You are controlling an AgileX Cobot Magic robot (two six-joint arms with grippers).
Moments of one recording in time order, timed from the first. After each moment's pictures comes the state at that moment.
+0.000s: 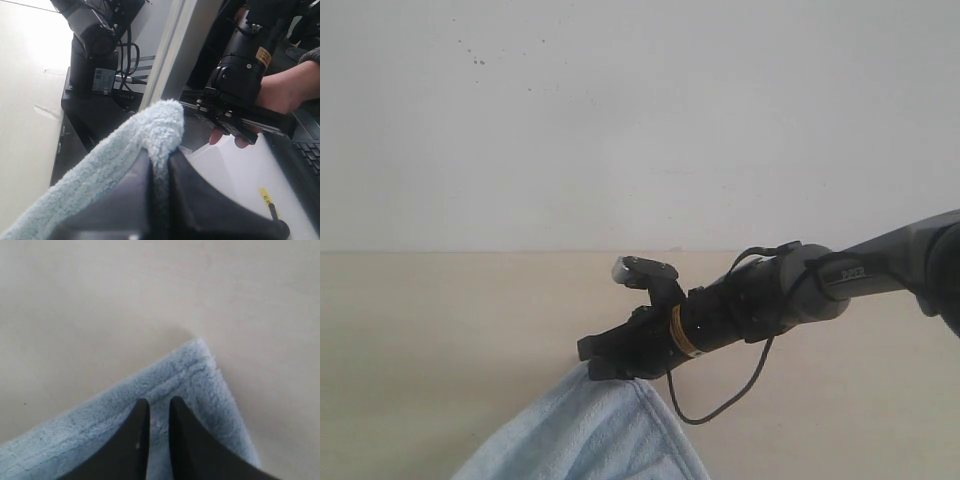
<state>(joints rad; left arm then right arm) -0.68 0.50 -0.53 -1.14 1.22 0.99 0.49 2.31 -1.49 -1.74 -0.54 1.98</state>
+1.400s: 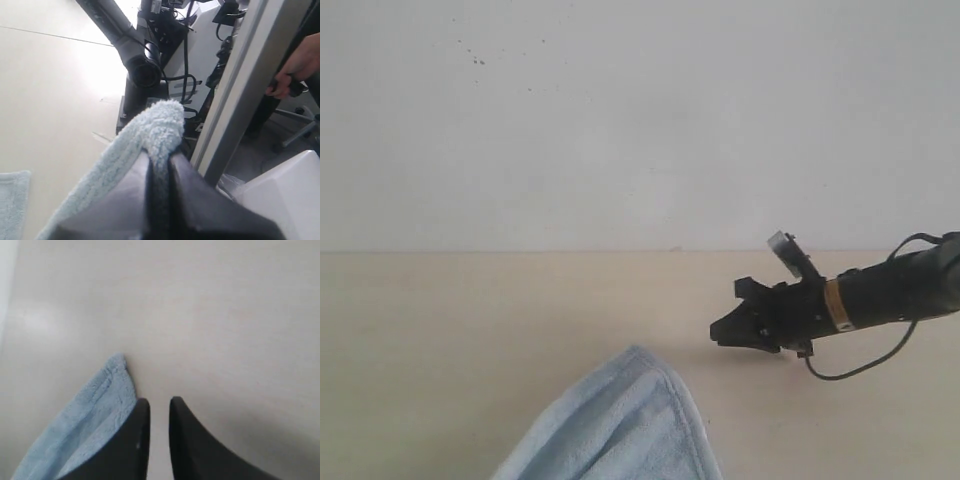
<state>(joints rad) -0.68 0.50 -0.53 -1.14 1.03 1.04 0.06 2.37 -1.50 -1.73 -0.97 2.05</state>
